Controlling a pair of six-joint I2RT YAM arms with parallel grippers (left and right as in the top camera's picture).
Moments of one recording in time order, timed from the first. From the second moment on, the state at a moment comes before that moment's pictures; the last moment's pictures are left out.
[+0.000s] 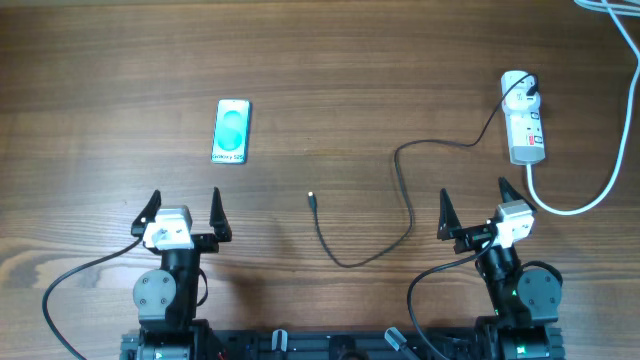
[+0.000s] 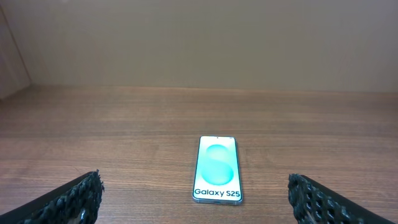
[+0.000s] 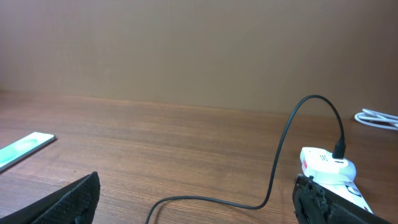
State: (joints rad) left arm 0.01 0.01 0.01 -0.07 -0.02 -0.02; right arm 0.05 0.01 0.01 0.01 -0.16 0.00
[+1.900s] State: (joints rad) left arm 0.01 0.01 0.01 0.01 -0.02 -0.02; right arm 0.05 0.01 0.01 0.01 -0.16 -0.01
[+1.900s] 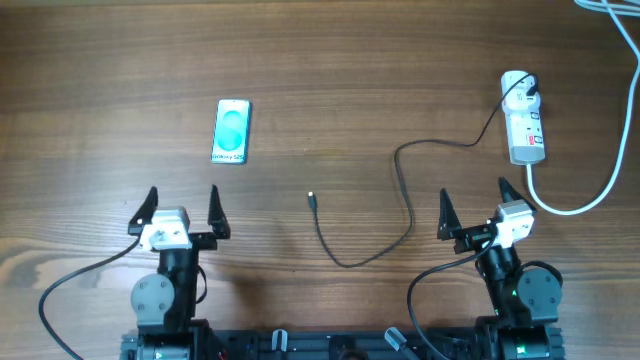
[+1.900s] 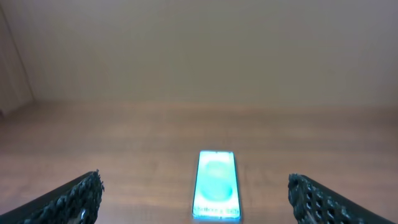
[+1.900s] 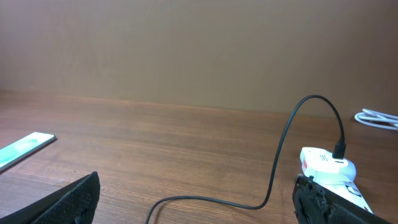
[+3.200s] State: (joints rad) left arm 0.01 1.27 1.99 -1.22 0.35 -0.27; right arm 0.05 0.02 0.01 0.01 -0.16 -0.01
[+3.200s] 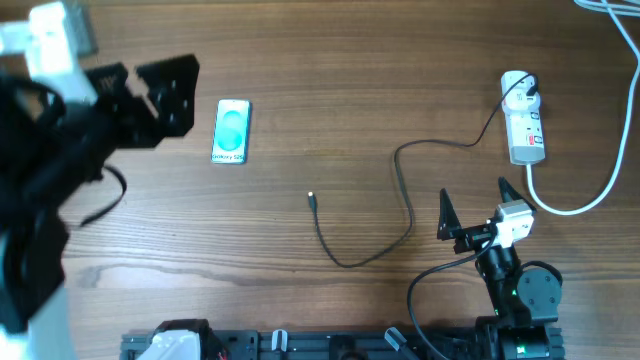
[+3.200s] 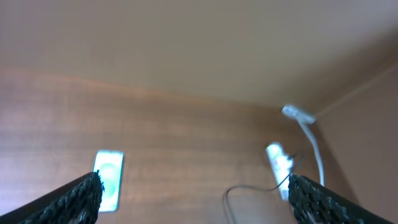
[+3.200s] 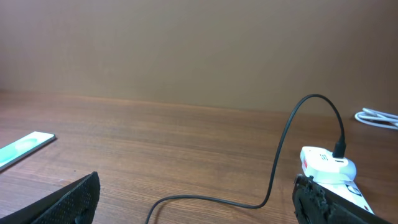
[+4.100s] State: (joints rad) left arm -0.04 1.75 2.00 -1.44 0.27 -0.24; right arm 0.05 0.02 0.01 0.01 -0.16 0.00
